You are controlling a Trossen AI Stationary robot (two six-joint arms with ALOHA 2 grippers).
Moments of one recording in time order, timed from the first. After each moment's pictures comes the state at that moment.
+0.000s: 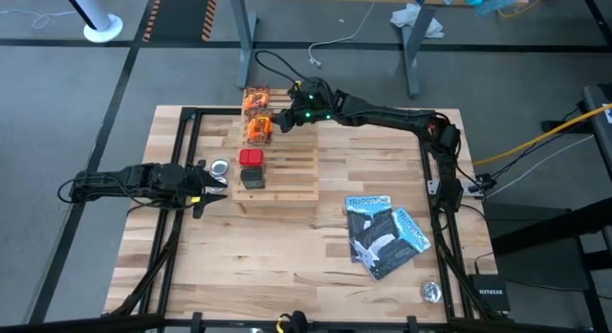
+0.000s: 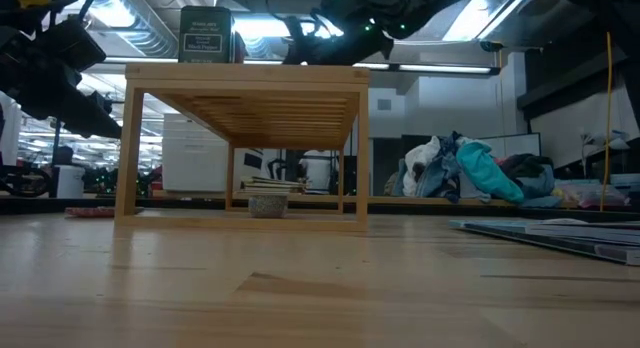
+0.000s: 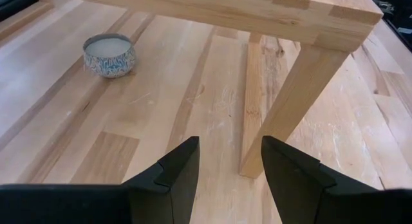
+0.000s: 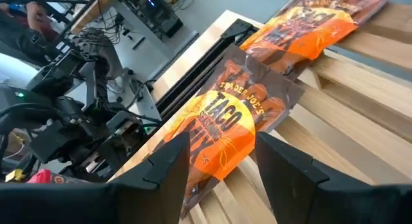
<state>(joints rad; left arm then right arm) -0.02 0.01 0.19 -0.67 -0.12 -0.19 -0.42 2.00 1.69 -0.15 -0.25 0.58</state>
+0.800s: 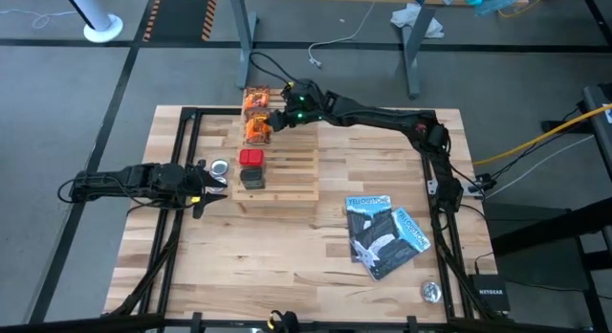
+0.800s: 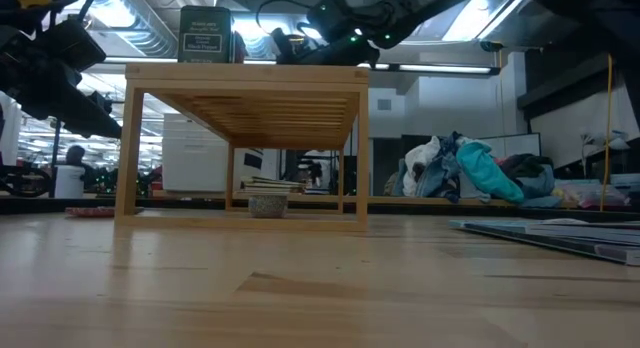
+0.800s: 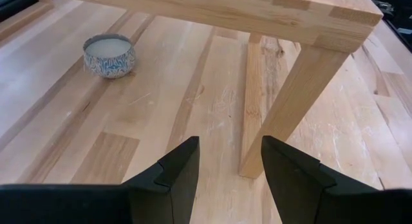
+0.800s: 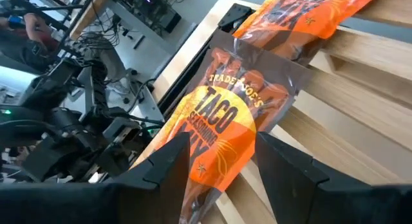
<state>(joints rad) -0.02 0.01 0.19 -0.67 -0.12 -0.19 -0.41 2.10 1.80 -0.16 -0.27 0.69</state>
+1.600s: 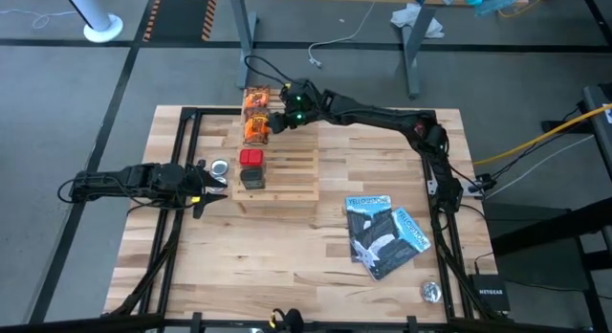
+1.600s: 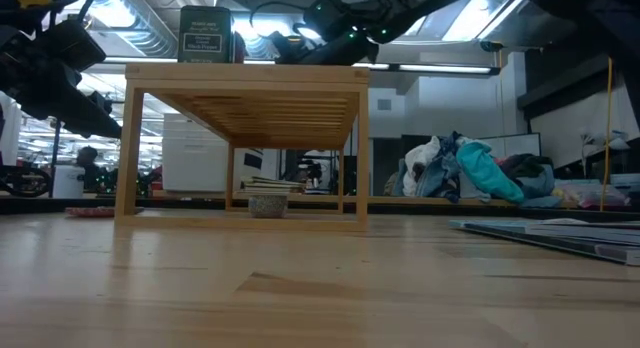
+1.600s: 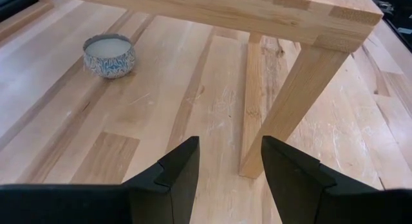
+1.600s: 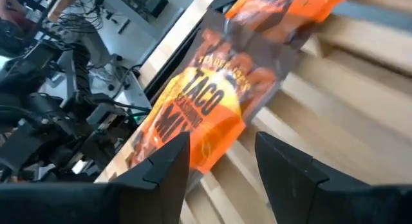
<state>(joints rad) -0.02 0.01 0.19 -0.67 -0.12 -0.19 -0.41 2.11 1.85 -0.29 -0.25 0.63</state>
